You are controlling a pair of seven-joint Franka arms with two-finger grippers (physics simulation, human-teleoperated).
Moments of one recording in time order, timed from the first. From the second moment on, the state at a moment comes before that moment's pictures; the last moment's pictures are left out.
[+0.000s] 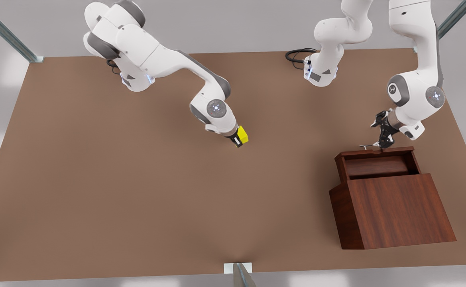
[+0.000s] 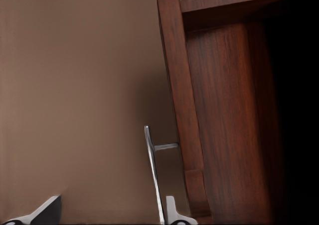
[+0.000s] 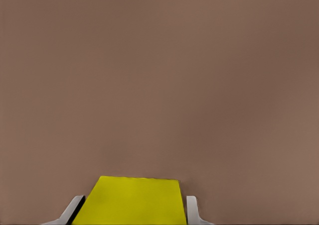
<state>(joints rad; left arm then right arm) -0.01 -0.08 0.23 -2.35 -0.06 2.20 -1.22 0.48 0.62 0.44 -1.70 -0.10 2.37 1.96</state>
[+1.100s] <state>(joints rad) -0.58 0.55 -0.22 -1.43 -0.01 1.89 -0.11 -0.25 0.27 0.44 -1.46 -0.11 1.65 0.29</state>
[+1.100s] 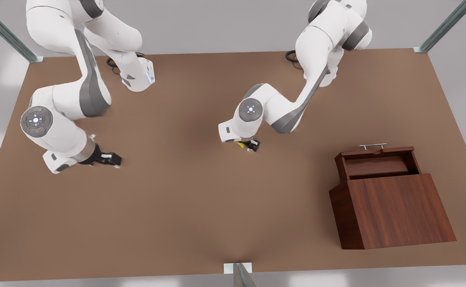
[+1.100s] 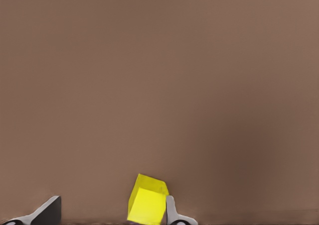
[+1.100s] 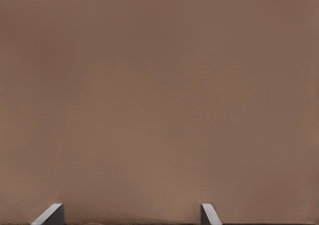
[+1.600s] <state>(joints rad) -0.61 0.50 -0.25 -1.92 -0.01 2.40 0.06 -0.15 0.09 0.21 -1.57 -0.03 1.66 0.18</state>
